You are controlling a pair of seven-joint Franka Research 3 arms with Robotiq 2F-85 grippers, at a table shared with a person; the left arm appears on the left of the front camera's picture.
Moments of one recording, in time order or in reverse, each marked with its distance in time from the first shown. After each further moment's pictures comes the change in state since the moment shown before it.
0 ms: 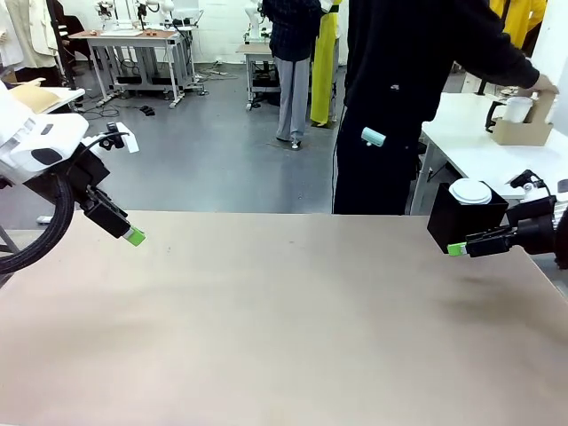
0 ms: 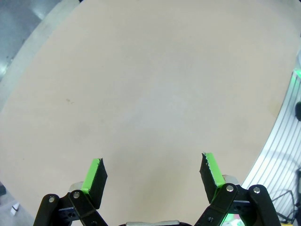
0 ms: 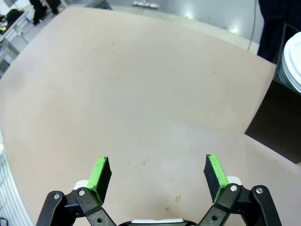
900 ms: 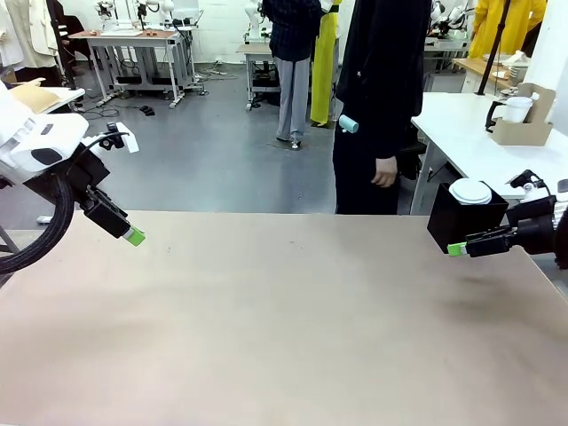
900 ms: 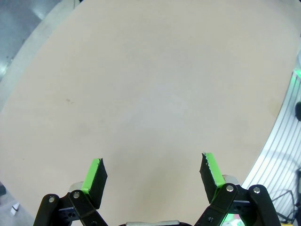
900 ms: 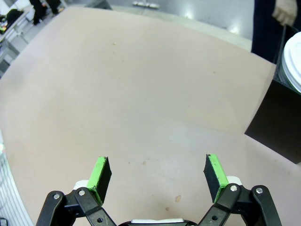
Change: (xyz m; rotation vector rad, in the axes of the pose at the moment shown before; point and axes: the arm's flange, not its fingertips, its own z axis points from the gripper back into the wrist) left arm 0.000 0.000 0.000 0.000 0.000 0.000; right arm 0.000 0.000 0.000 0.000 0.000 0.000
